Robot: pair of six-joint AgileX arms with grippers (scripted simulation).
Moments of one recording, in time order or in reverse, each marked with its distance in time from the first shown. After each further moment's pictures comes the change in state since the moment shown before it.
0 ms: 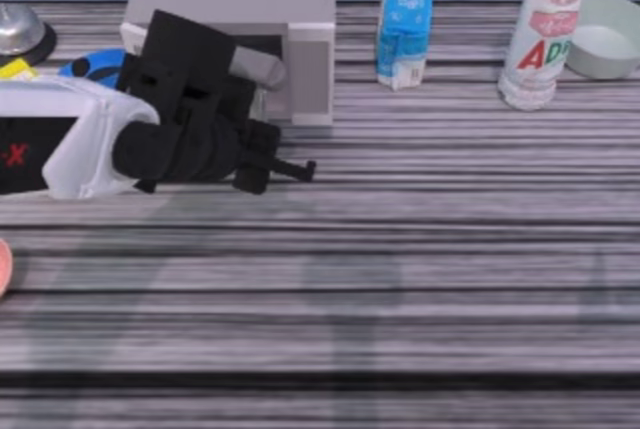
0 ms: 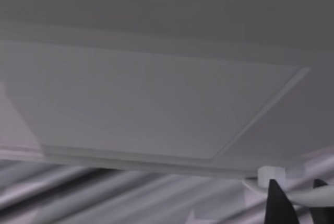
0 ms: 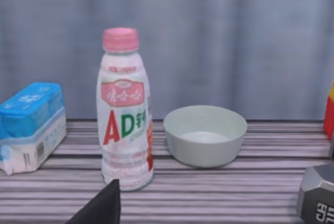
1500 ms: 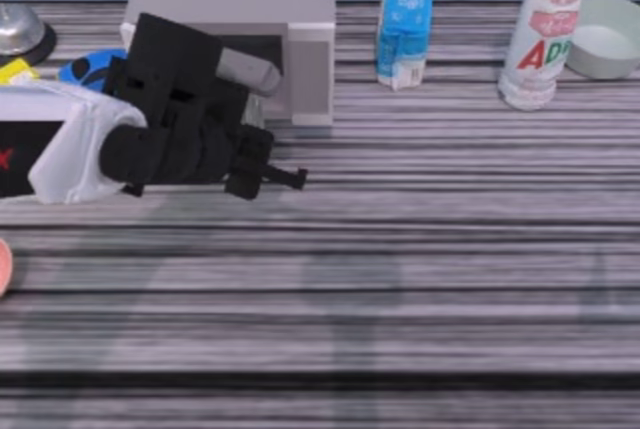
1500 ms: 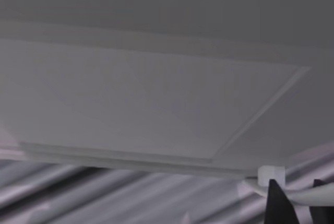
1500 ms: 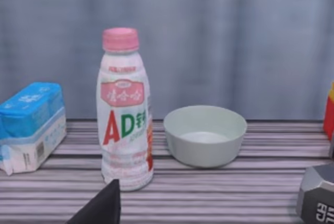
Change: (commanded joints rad) left arm 0.019 -0.022 -0.027 0.004 0.042 0.048; right arm 0.000 0.000 0.000 0.000 0.000 0.000
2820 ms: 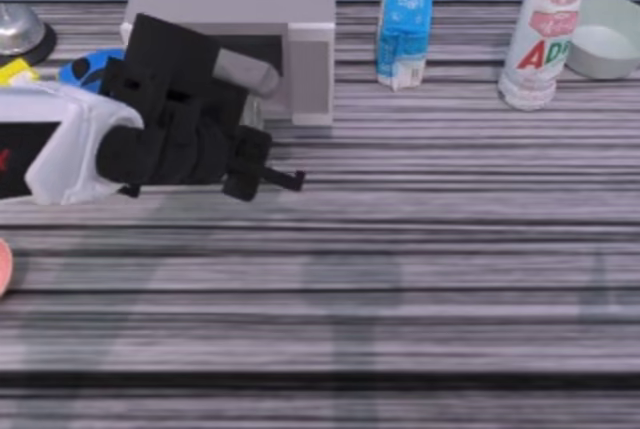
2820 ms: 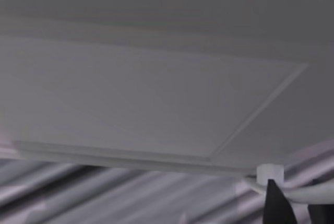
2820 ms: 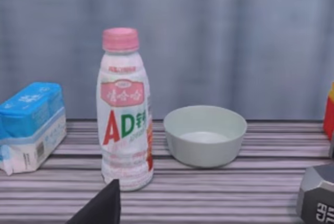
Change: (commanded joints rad) left arm -0.001 -0.003 -0.006 -0.002 0.016 0.007; right arm 0.000 0.000 0.000 0.000 0.000 0.000
